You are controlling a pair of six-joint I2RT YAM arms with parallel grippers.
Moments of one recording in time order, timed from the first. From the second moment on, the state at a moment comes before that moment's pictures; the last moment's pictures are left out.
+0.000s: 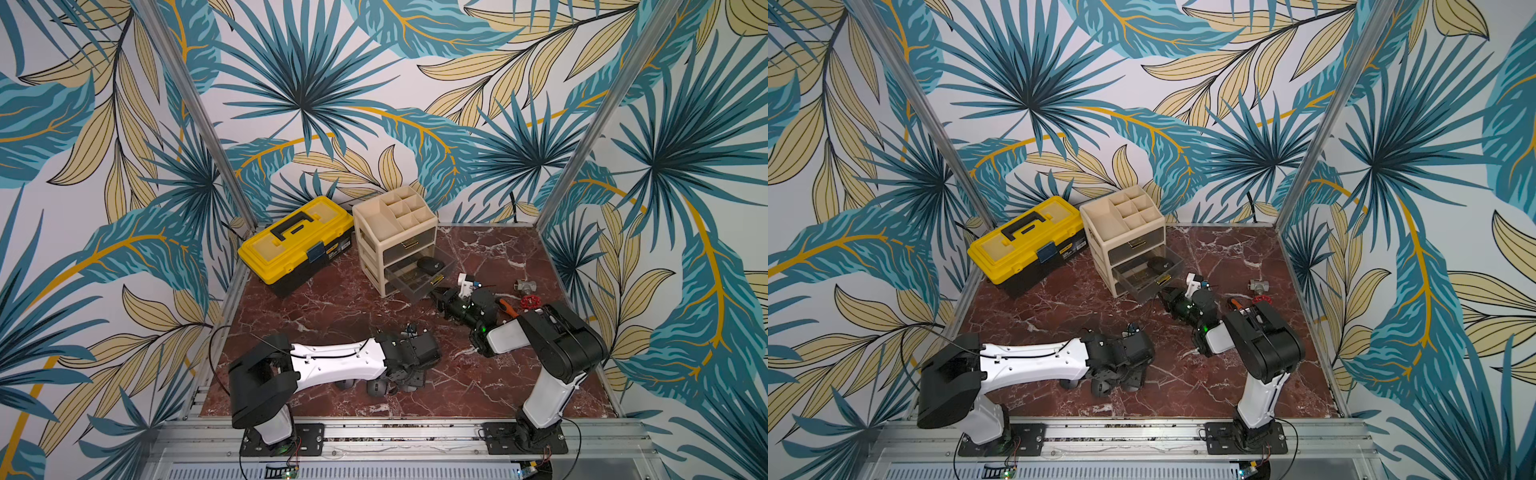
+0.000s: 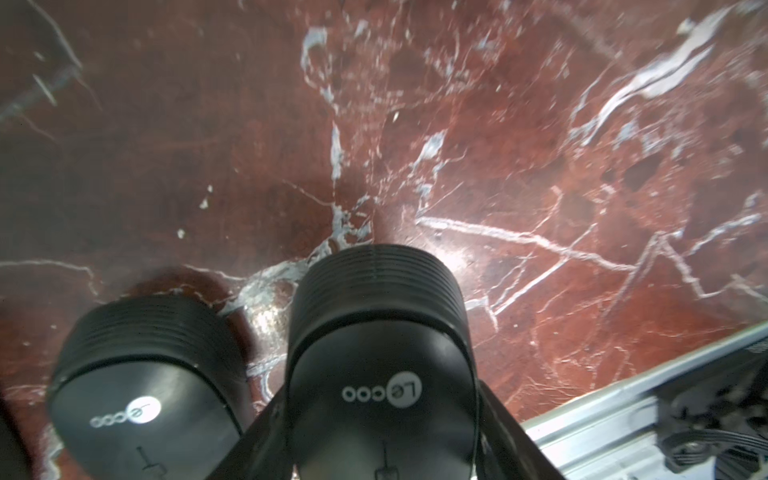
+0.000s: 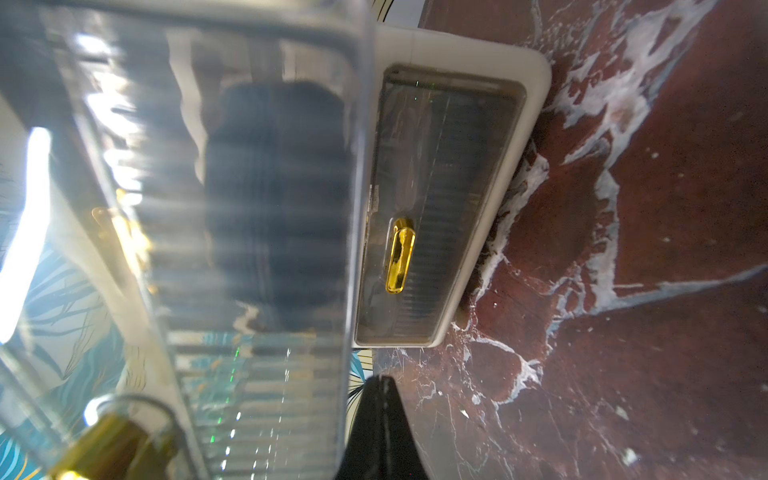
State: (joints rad) left arm -1.18 1.66 1.07 -0.67 -0.07 -1.01; right arm 0.35 1.81 0.52 1.15 -0.35 1.40
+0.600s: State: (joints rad) left arm -1.19 1.68 1.04 -0.74 -0.15 -1.03; right arm 0.35 1.81 0.51 1.15 -0.35 1.40
